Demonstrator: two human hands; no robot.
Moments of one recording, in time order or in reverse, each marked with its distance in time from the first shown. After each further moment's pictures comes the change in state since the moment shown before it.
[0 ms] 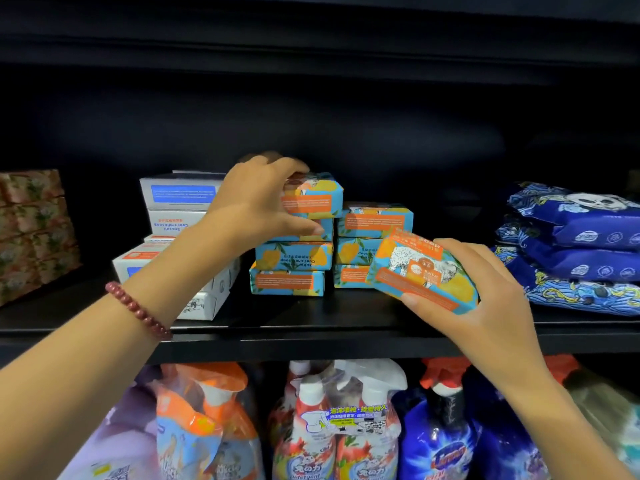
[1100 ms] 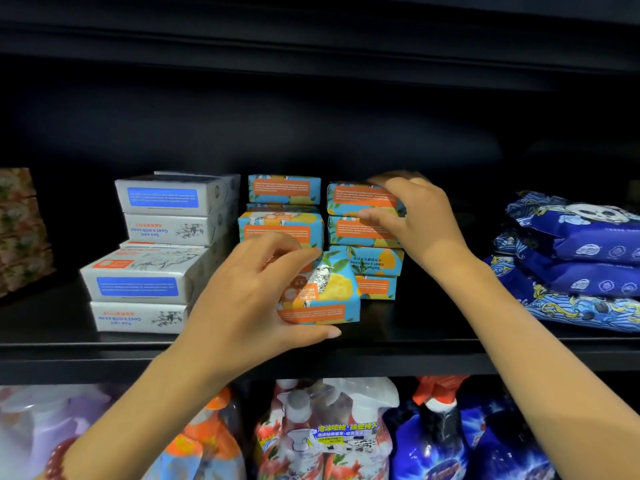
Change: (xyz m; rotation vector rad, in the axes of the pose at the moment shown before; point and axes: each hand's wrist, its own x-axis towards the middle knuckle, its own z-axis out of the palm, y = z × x) left_hand -0.087 0.029 0.026 -0.092 0.108 0.182; right_hand 0.121 0.009 0.038 -0.328 -0.150 -0.062
